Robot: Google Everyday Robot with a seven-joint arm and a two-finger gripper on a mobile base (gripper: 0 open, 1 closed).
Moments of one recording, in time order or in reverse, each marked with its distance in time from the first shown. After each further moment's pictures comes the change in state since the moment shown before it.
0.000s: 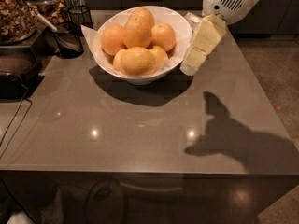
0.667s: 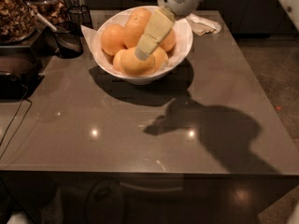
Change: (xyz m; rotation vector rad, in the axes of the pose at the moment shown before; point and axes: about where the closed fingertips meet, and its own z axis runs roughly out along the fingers) arm -0.079 -0.013 0.049 -0.097 -0.058 0.088
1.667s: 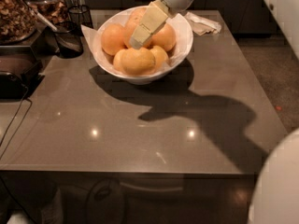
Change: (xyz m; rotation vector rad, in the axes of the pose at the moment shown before) arm -0.021 -0.029 0.011 -0.002 -0.063 0.073
